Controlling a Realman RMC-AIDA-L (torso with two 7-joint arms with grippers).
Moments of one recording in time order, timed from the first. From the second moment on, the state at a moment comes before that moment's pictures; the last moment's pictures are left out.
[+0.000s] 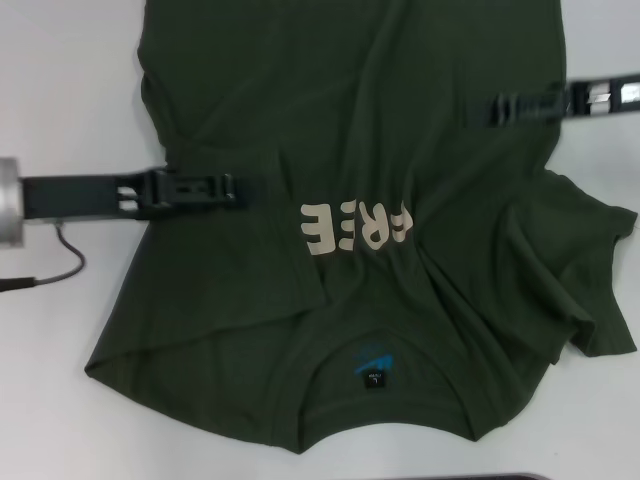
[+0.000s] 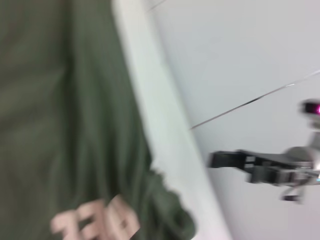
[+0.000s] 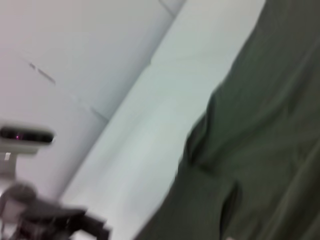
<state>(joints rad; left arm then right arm) -0.52 -2.13 -2.51 -0.80 -1.04 1.78 -2.25 0.63 1.94 -0.65 -0.69 -2.13 -1.67 2.13</state>
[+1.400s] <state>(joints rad) -0.35 -2.11 -2.69 -0.75 -1.15 1.97 -1.66 0.48 1.83 -0.46 -0.81 -2.54 -1.96 2.33</state>
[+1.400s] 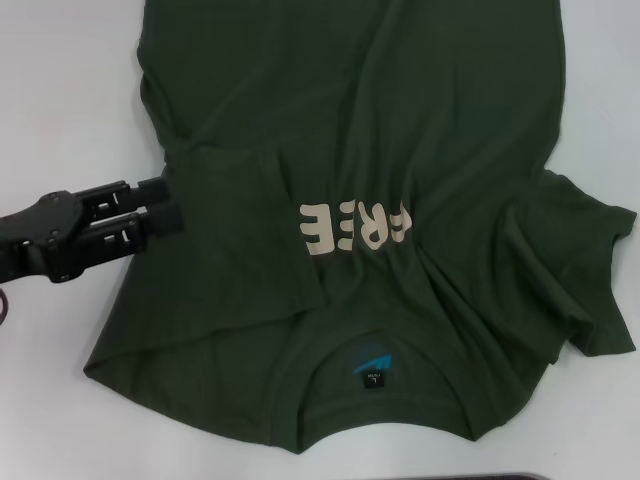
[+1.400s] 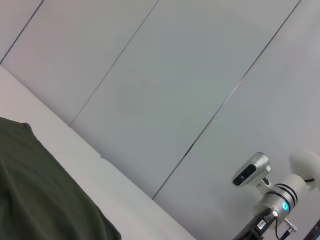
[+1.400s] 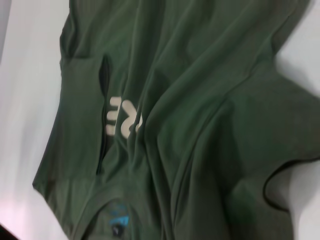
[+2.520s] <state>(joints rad) -0.35 -2.11 -2.69 -0.75 -1.17 1.94 -1.65 0.52 1.89 -0.54 -0.75 -2.56 -1.73 2.36</state>
